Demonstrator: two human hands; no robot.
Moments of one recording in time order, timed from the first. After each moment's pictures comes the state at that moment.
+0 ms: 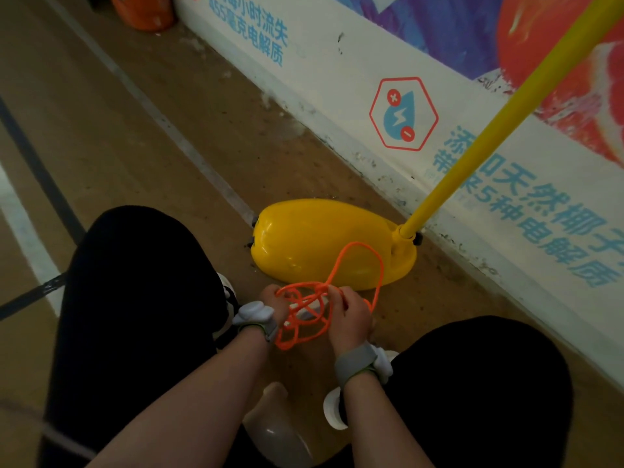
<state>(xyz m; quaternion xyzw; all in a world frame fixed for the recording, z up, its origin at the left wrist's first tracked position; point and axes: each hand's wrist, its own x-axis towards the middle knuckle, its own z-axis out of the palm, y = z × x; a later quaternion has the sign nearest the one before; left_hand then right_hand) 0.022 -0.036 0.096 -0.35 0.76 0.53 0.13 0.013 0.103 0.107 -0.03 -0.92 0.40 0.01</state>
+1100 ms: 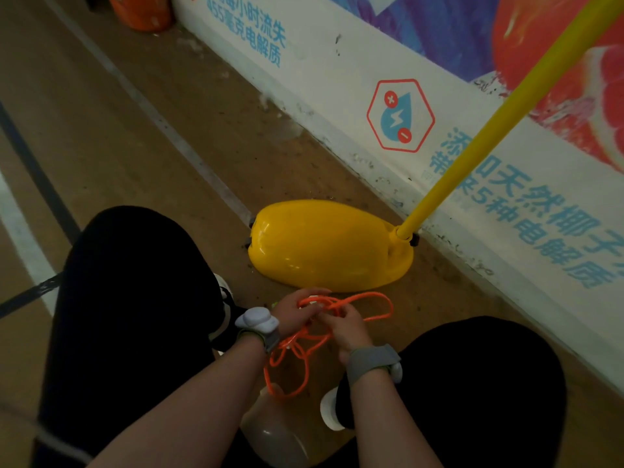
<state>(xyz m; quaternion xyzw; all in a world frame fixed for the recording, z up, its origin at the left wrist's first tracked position) 0.031 -0.016 0.109 -0.13 0.71 0.66 0.18 0.012 0.108 0.111 -0.21 -0.70 0.63 -0.28</state>
